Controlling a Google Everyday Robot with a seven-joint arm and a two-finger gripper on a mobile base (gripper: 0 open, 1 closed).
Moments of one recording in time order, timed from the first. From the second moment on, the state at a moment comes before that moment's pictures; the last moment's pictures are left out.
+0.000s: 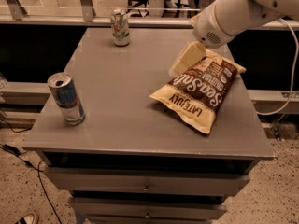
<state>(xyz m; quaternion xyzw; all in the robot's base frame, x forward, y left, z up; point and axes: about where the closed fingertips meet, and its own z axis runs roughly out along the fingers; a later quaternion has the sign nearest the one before) 0.623 -0.109 0.943 -0.55 0.75 0.06 0.37</state>
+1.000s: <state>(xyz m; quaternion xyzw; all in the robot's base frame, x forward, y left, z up) 0.819 -0.041 0.926 -0.42 0.74 0.14 0.50</state>
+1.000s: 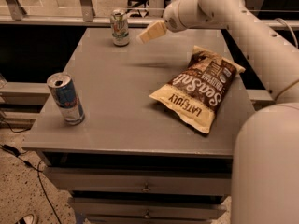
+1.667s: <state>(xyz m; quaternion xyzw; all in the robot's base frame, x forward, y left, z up) 0.857 0.039 0.917 -0.43 0.71 0.19 0.52</state>
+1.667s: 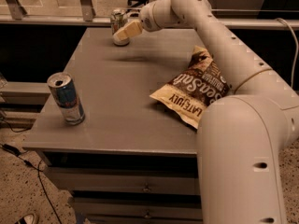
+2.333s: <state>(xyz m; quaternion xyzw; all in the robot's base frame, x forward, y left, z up) 0.884 0.055 0.898 -0.41 0.72 0.19 0.53</state>
